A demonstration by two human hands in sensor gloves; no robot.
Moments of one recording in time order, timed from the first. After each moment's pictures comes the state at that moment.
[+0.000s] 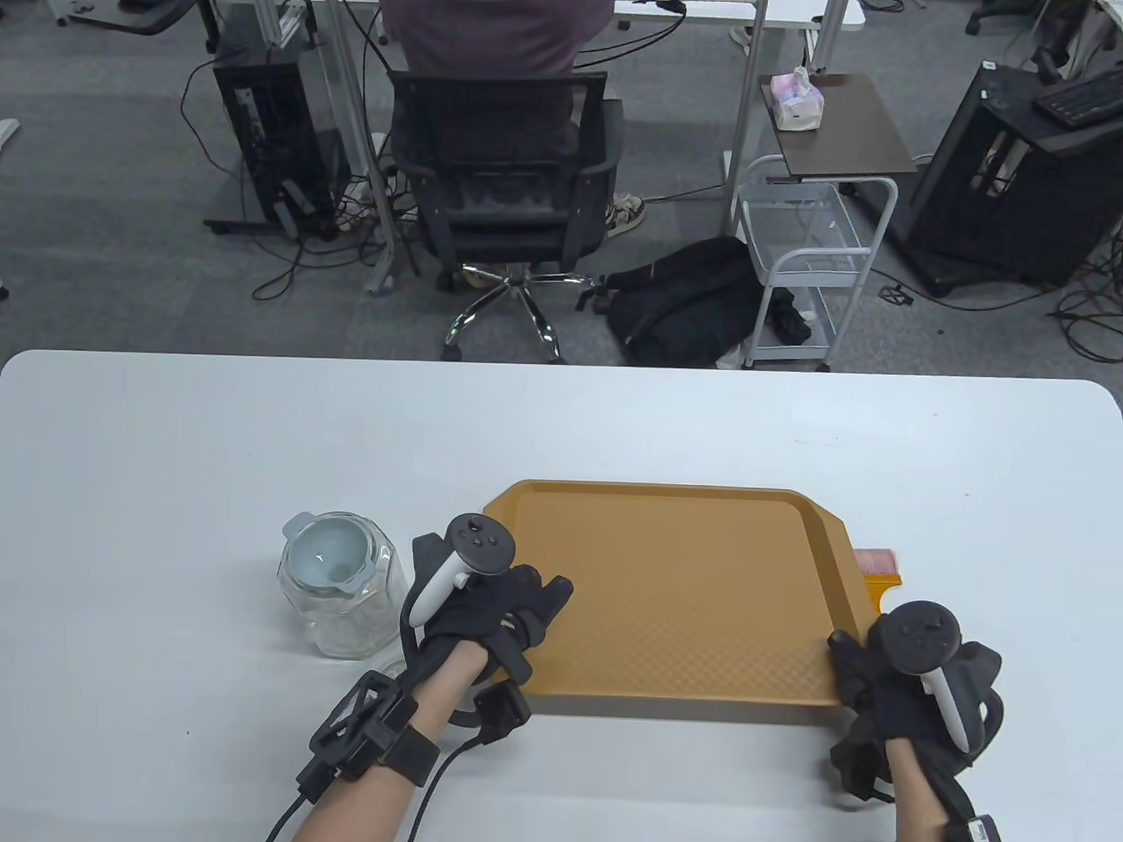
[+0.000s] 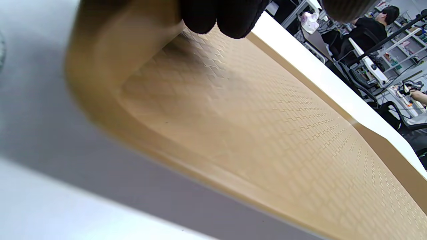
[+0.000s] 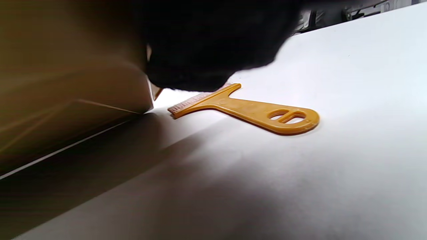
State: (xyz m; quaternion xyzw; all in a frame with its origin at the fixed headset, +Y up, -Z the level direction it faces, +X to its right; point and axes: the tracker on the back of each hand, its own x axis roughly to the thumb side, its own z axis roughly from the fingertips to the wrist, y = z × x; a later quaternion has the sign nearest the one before) left_hand -0.127 -0.721 -0.368 -0.30 -0.01 0.28 0.91; right_hand 0.304 -0.750 -0.286 -0.24 0.01 0.95 0.19
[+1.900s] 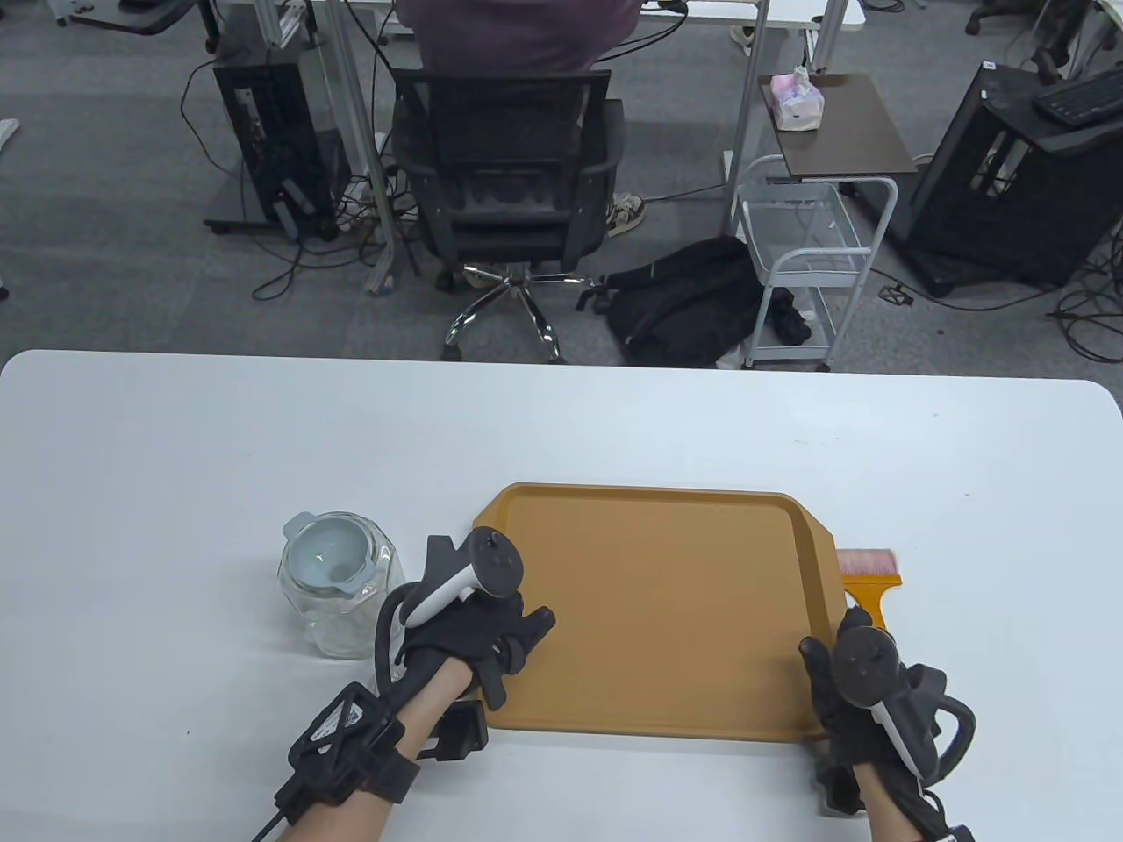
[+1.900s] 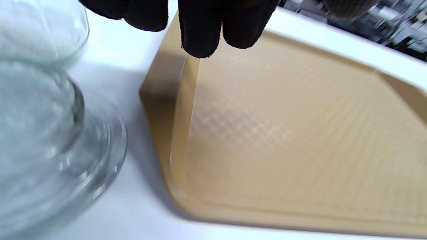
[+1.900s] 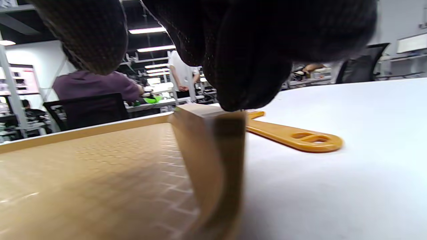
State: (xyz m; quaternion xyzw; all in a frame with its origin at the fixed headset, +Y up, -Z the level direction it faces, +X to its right) left_hand -0.136 -0.684 -0.346 -0.27 -0.06 0.12 0.95; right_hand 0.258 -0.746 -0.270 -0.17 -0.08 0.98 0.10
